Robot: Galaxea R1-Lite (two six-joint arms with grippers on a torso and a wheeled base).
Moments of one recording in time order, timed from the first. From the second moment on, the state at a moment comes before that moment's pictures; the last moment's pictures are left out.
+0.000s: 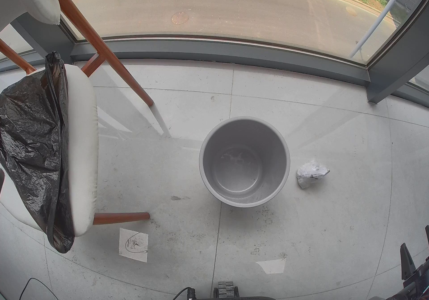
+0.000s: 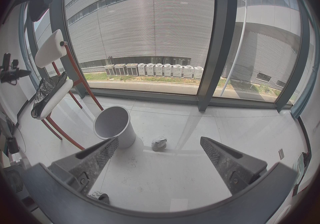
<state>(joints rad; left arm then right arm) 0.00 0.52 -0.51 -0.18 -0.13 -0.03 0.01 0.02 -0.02 0.00 0.01 -0.01</state>
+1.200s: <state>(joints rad) -0.09 1.13 -0.72 -0.21 -0.09 -0.21 0.00 0.02 -0.02 0.00 0.01 -0.02</state>
